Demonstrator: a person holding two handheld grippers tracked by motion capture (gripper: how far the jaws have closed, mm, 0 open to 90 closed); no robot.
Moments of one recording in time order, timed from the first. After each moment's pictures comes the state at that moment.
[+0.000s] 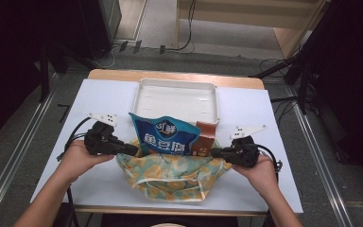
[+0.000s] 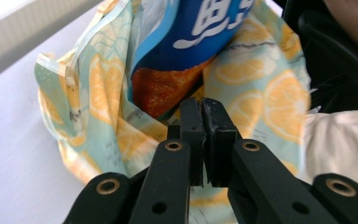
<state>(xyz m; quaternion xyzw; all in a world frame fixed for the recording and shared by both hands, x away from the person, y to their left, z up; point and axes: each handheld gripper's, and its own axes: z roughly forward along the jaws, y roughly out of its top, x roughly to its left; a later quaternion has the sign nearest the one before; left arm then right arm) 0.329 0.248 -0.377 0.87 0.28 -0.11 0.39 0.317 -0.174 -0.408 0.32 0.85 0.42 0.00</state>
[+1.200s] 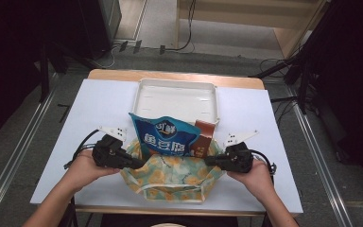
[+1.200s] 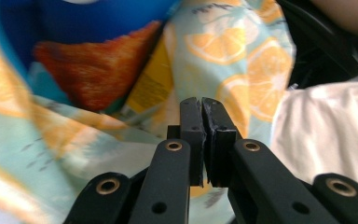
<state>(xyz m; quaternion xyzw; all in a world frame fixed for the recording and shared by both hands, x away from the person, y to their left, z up) 0.302 0.230 -0.389 0.88 0.22 -0.15 0.39 0.306 -0.162 -0.420 0.28 0.86 0.42 -0.03</state>
